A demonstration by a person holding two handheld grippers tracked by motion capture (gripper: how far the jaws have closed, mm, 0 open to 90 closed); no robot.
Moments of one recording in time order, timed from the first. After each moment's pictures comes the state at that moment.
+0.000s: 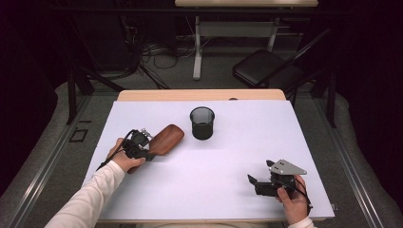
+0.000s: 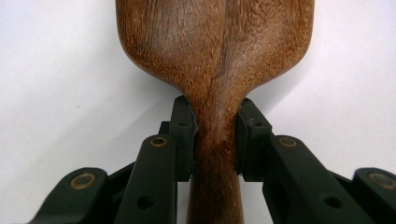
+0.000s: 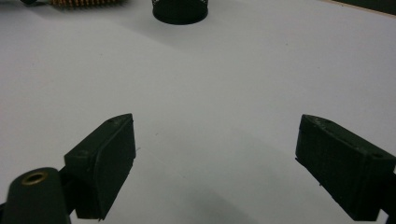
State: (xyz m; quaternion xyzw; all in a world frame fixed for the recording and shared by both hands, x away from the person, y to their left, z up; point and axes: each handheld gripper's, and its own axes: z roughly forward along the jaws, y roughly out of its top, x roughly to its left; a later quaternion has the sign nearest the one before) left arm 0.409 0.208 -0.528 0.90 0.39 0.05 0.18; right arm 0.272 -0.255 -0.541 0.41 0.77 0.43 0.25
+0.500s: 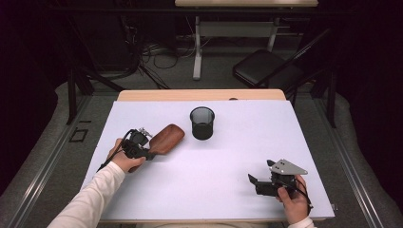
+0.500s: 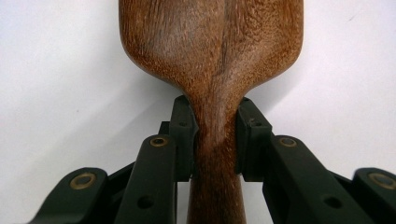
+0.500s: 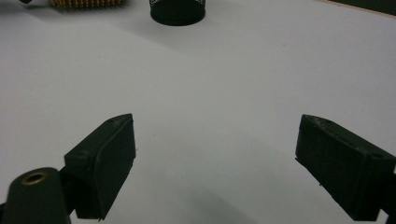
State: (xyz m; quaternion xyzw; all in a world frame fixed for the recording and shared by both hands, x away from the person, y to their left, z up) left arm 0.406 0.209 -0.525 0.89 0.40 0.06 0.21; right arm 0.272 -0.257 -0.540 0.41 0.77 0.43 0.25
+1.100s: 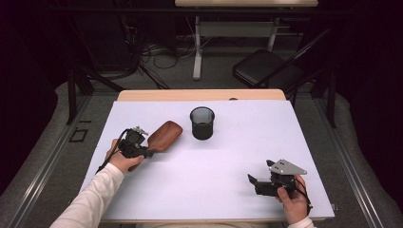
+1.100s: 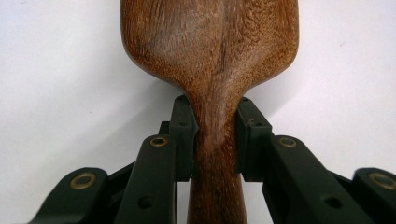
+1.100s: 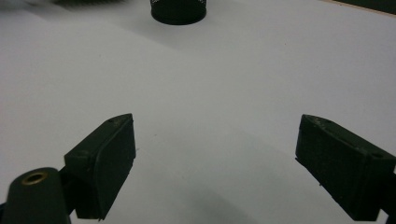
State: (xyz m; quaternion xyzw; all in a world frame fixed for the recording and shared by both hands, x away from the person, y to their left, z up) left arm 0.403 0.219 -0.521 0.87 0.42 0.06 0.25; right arm 0.272 -0.255 -0.541 0.41 0.77 0.43 0.25
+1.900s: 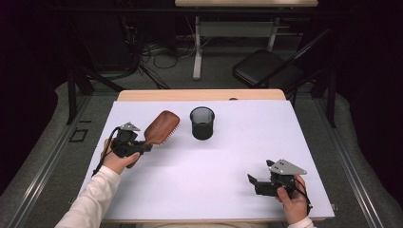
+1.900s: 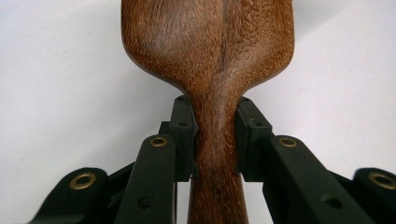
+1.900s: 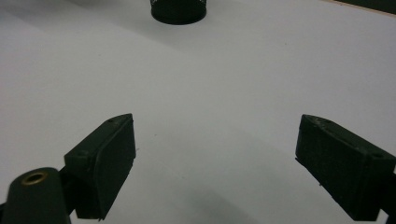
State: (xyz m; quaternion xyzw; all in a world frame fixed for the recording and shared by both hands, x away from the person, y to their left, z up) left arm 0.387 0.229 -0.495 0.84 0.43 0.09 0.33; right arm 0.272 -0.255 -0.541 0.41 0.77 0.43 0.25
